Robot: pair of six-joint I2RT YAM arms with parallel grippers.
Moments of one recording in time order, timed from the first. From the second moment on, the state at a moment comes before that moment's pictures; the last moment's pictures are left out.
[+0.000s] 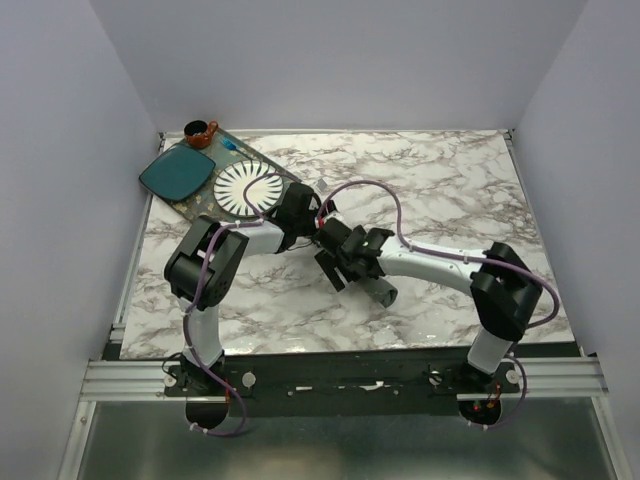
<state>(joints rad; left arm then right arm) -0.53 1.91 1.04 0.26 0.49 -0.84 0.92 1.70 1.22 -0.62 0.31 0.26</state>
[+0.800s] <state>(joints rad) -0.53 1.92 1.05 0.24 0.50 -0.85 0.97 1.82 1.15 -0.55 0.52 0.27</state>
